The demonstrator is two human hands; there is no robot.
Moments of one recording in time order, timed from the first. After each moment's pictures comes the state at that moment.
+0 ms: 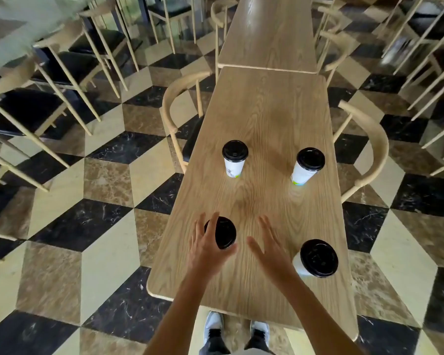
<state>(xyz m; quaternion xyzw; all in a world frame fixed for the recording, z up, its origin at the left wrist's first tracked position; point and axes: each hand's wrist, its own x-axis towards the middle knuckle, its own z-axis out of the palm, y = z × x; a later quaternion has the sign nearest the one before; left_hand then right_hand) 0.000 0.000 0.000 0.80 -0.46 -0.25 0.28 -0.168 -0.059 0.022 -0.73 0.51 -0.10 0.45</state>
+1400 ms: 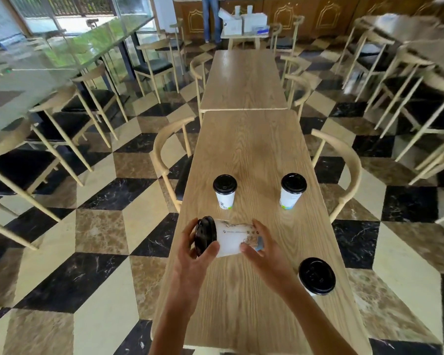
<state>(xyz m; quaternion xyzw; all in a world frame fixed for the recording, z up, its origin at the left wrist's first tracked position) 0.027 0.009 0.108 0.61 -0.34 -0.42 0.57 -0.147 -0.071 0.081 -0.65 0.48 -0.29 0.51</state>
